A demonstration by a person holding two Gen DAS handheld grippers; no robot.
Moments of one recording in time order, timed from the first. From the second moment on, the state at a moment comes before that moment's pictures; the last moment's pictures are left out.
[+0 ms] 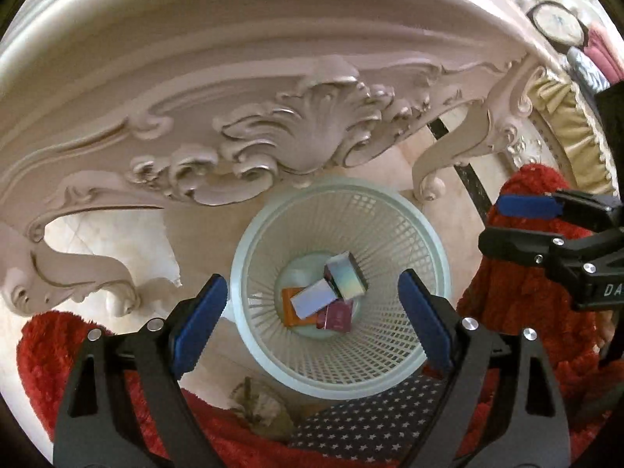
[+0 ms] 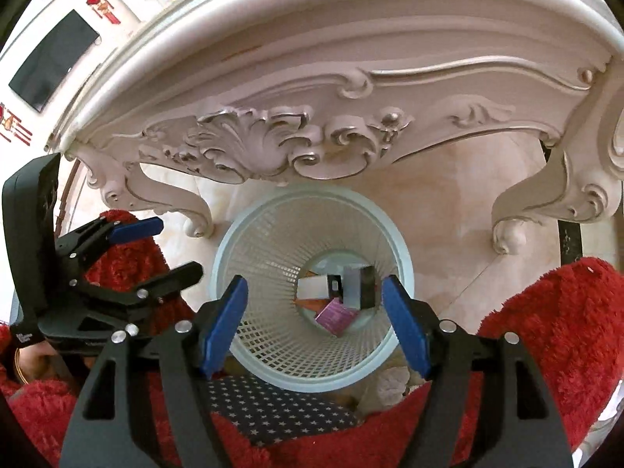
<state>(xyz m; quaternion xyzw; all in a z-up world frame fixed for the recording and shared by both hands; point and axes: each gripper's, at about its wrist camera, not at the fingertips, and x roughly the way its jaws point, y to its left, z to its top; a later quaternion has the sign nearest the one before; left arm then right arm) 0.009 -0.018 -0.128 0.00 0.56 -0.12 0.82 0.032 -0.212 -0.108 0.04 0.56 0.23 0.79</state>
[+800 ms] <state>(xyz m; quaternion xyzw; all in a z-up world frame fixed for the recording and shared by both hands) 0.190 0.087 0.046 -0.15 0.40 0.07 0.90 0.180 -0.225 0.050 0.00 0.36 0.17 0.92</state>
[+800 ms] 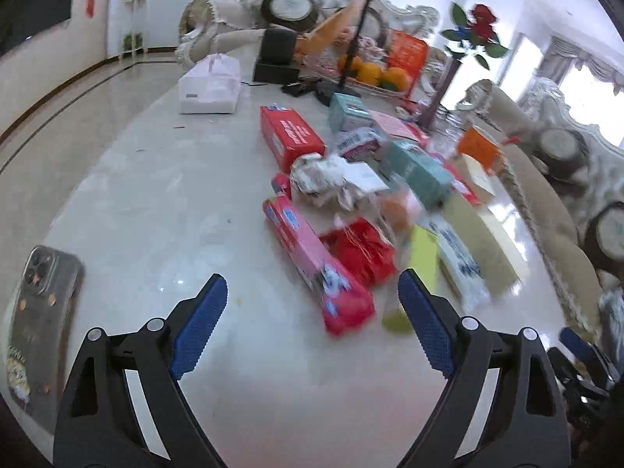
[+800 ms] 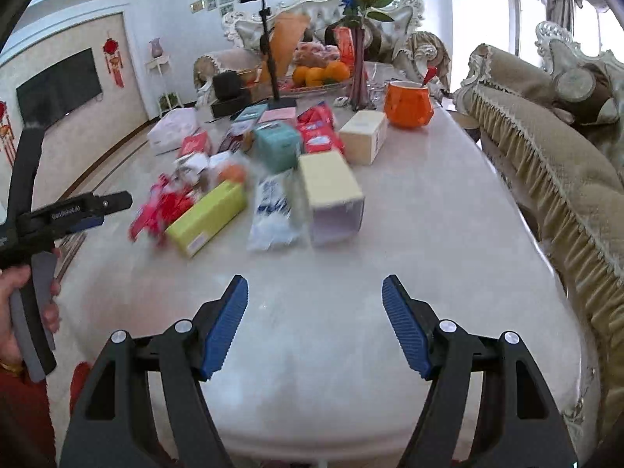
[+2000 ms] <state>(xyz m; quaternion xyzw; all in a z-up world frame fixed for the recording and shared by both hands) 0.256 0.090 0.008 -0.04 0.46 0.13 0.88 0.303 -0.199 0.010 -0.05 0.43 0.18 0.89</state>
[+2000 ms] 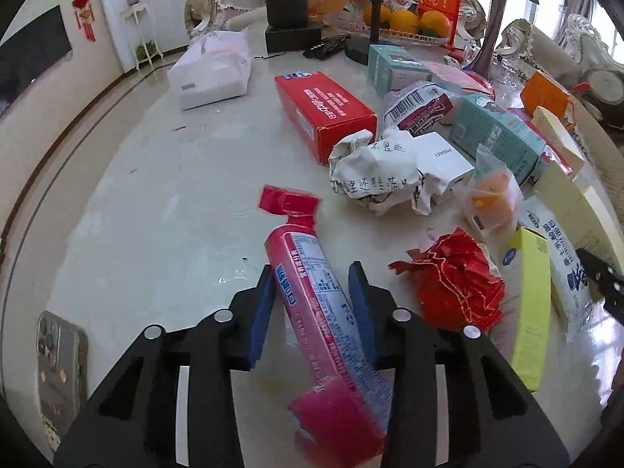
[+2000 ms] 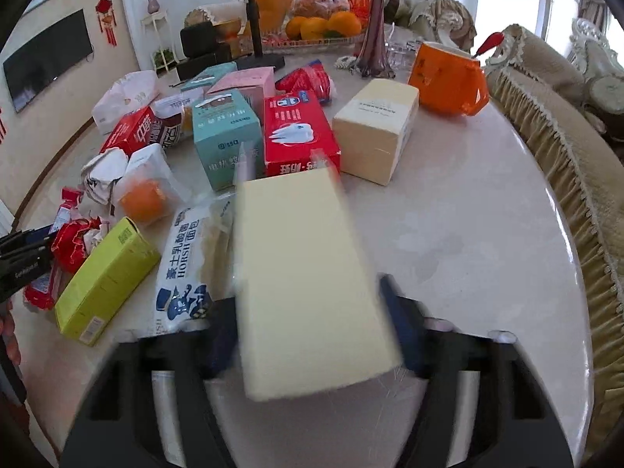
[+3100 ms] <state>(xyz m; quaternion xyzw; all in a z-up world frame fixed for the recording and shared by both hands) -0.035 0.021 0.060 -0.09 0.38 -0.15 0.91 -0.010 -0.268 0.050 0.18 0.39 0.33 0.84</state>
